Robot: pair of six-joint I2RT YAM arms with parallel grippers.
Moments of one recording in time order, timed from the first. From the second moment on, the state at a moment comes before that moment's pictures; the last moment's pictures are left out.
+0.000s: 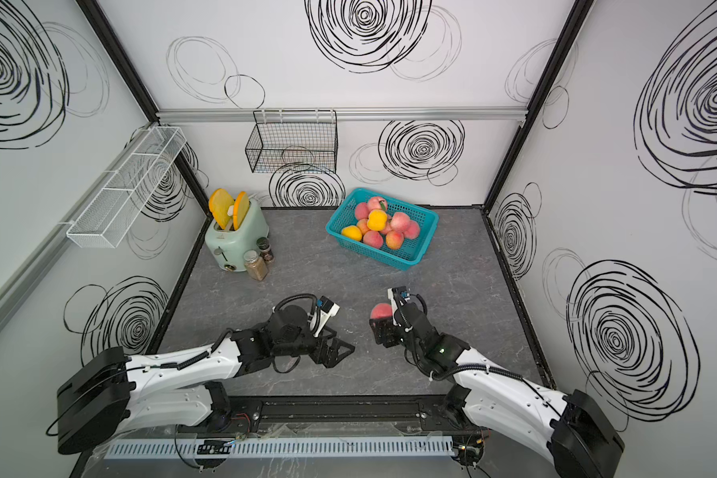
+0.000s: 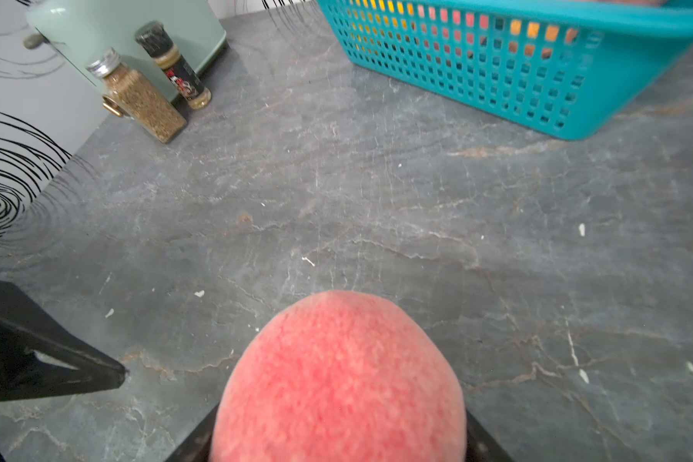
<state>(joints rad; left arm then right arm) -0.91 1.19 0.49 0.10 0.30 -0.53 0.82 0.88 0.39 -0.15 0.14 0.51</state>
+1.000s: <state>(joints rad) -0.72 1.26 0.73 0.05 0.24 -0.46 0.40 1.22 0.72 0.07 0.02 0.18</state>
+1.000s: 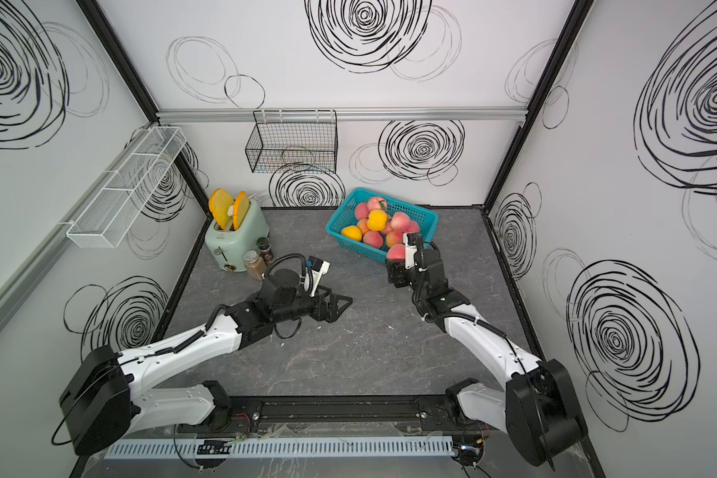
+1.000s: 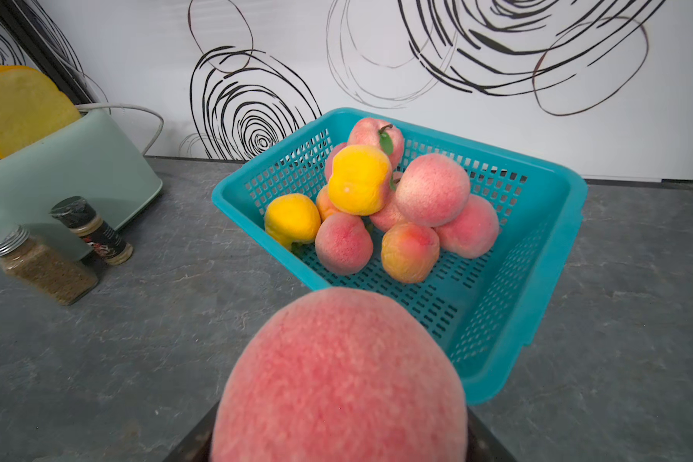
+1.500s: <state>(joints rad) -0.69 1.43 0.86 0.17 0.26 -0.46 0.32 1.49 0.89 0.20 -0.03 0.17</state>
